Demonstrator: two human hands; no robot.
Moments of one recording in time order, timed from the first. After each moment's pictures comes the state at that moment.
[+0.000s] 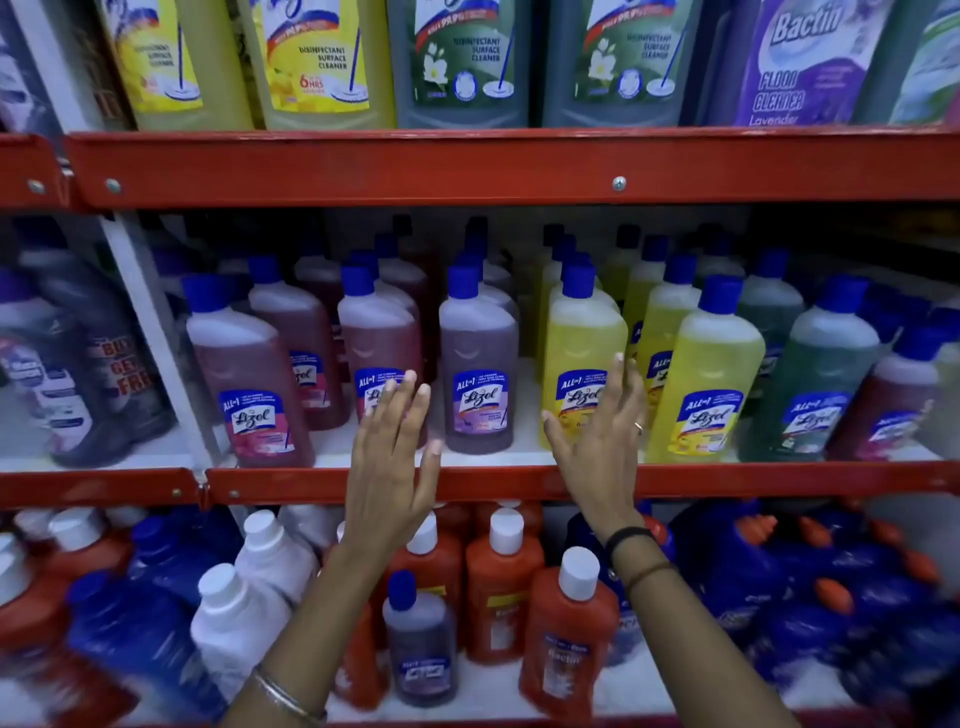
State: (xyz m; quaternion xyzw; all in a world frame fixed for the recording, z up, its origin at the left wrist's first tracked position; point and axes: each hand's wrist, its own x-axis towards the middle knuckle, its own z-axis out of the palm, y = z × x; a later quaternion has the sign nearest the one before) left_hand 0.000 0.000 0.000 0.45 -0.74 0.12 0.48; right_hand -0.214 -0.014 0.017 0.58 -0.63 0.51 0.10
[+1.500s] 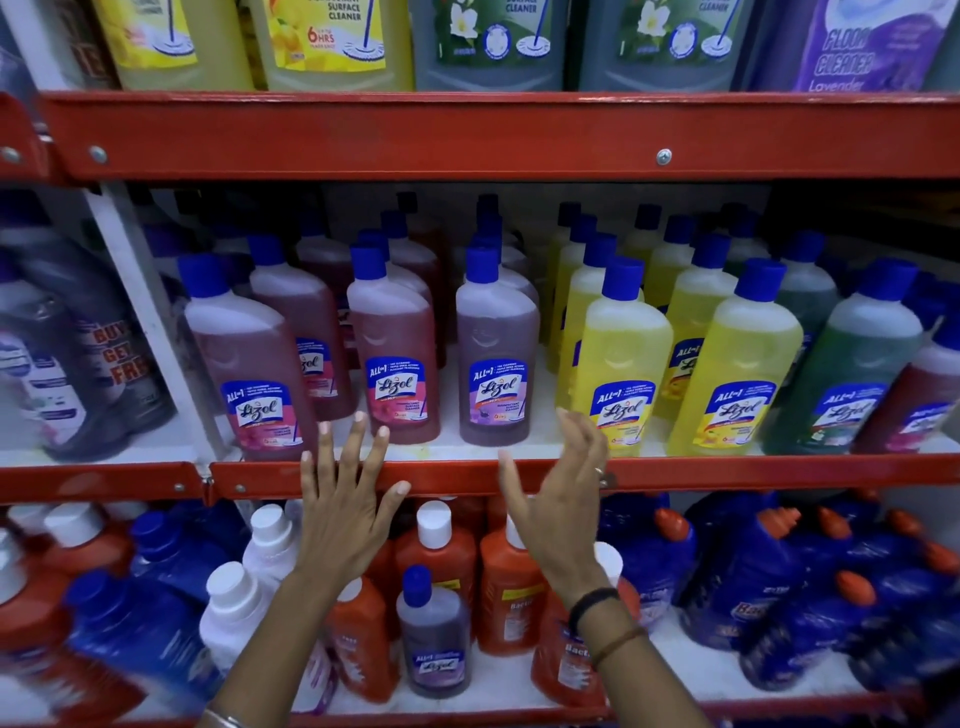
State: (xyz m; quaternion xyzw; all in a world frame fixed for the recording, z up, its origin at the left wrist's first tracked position) left_hand 0.072 -0.015 -0.059 0.61 -0.73 0.15 0.27; right_hand -0.150 0.012 -0.018 0.60 -0.53 0.59 0.07
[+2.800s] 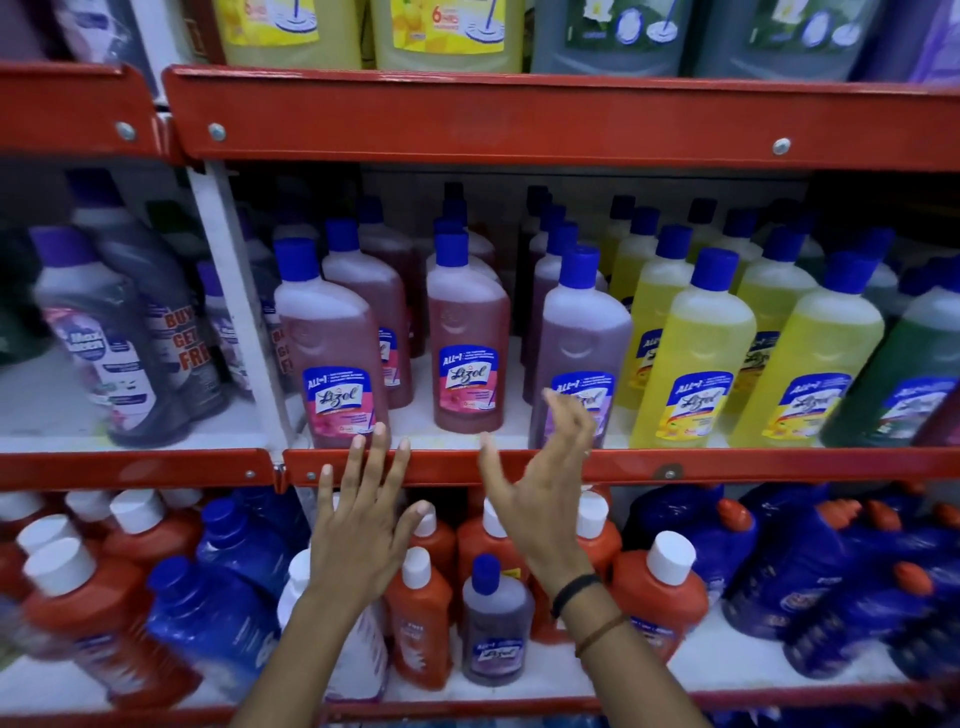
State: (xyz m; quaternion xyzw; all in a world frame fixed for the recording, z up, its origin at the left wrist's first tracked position) left_hand 0.140 0.005 -0.075 0.61 -0.74 0.12 0.25; right_hand -0.044 0.015 -0.006 0.58 -0.52 0.62 0.05
